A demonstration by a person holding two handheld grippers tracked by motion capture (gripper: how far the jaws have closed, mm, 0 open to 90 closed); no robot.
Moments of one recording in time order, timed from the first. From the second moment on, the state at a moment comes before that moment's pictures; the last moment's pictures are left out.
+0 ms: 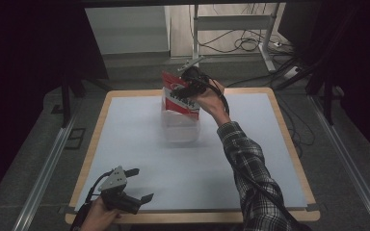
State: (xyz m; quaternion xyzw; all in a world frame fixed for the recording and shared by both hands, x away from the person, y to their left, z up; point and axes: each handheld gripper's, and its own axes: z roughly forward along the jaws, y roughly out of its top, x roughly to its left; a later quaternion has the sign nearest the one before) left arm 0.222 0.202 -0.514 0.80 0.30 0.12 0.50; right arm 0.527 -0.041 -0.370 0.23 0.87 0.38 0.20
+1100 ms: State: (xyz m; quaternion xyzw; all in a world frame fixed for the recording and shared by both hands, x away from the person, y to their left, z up) left arm 0.216 0.211 -0.507 0.77 0.30 0.17 0.53; right arm 0.508 -0.071 -0.362 0.24 0.86 0.40 0.18
